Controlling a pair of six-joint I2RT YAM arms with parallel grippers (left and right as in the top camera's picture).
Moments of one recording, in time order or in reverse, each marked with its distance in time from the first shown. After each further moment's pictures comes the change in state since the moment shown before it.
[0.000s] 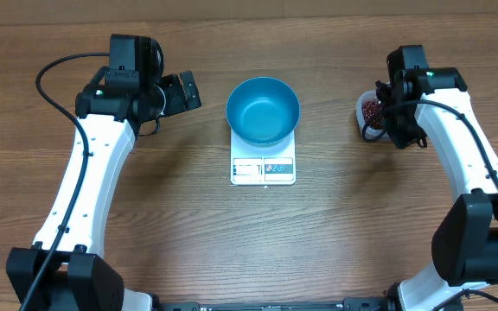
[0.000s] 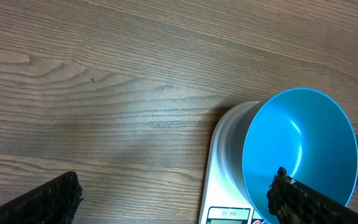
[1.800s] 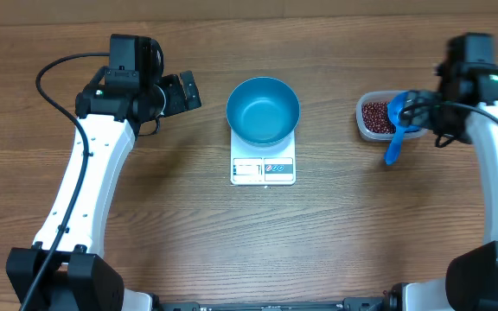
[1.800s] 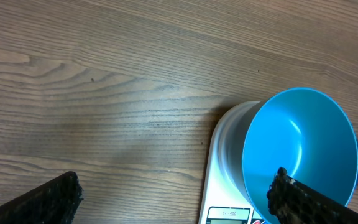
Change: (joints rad) left arm 0.000 0.000 0.000 0.000 0.000 0.000; right arm -0.184 -0.166 0.071 -0.057 -0.365 0.603
